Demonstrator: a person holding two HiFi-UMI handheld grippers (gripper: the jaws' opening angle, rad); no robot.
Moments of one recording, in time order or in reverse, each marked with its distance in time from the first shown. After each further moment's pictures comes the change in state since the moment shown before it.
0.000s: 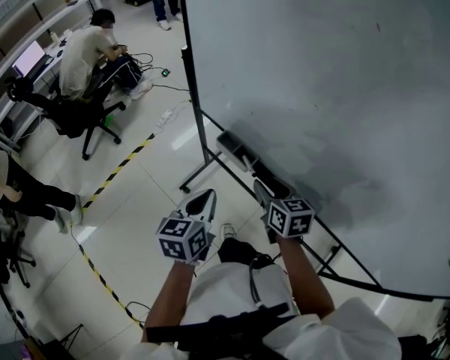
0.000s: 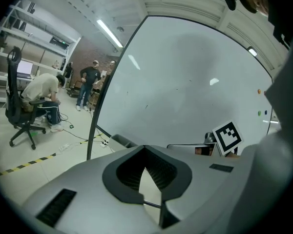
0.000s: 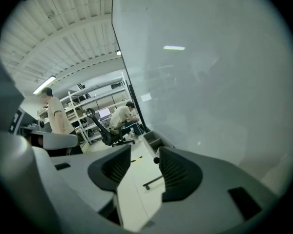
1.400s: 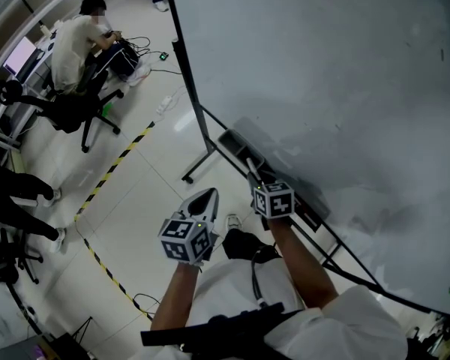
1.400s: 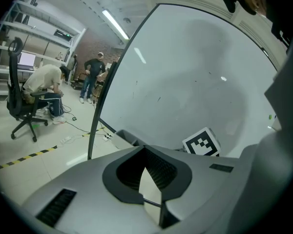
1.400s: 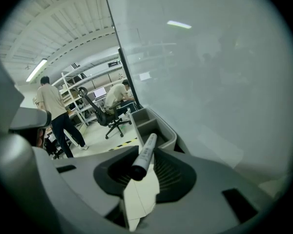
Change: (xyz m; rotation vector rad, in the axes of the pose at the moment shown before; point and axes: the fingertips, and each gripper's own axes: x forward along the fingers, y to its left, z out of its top) left arm 0.051 0.033 -0.004 -0.063 0.071 0.030; right arm 0.115 -0.031 -0.045 -0.037 0.255 -0.033
